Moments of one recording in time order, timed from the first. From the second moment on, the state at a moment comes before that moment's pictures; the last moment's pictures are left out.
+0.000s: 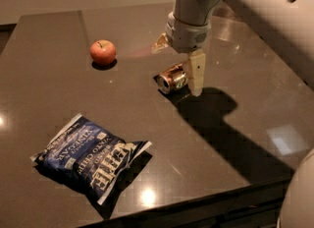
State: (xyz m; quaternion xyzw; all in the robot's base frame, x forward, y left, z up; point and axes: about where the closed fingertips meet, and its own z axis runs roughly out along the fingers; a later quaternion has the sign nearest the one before) arm 0.576 -0.069 0.888 -0.87 0.49 0.03 0.09
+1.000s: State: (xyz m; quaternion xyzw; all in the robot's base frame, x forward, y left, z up) arm 0.576 -0.064 0.857 -0.84 0.53 0.05 0.06
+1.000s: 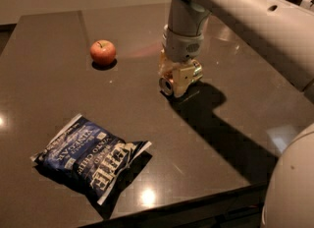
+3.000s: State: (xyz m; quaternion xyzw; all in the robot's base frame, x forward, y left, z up) arm 0.544 -0.091 0.962 -0.50 0.72 0.29 0.39
